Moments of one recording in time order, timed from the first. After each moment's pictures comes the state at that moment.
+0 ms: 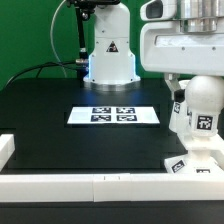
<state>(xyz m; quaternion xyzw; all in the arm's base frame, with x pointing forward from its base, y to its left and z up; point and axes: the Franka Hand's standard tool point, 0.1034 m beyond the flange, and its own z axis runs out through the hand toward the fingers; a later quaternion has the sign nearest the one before) 0.612 0.096 0.112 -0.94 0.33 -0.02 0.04</state>
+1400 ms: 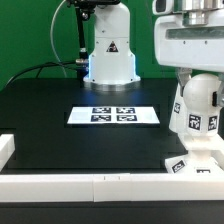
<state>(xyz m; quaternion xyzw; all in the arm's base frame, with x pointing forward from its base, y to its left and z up) 0.618 0.095 0.119 -0.81 0.59 -0.03 0.05</state>
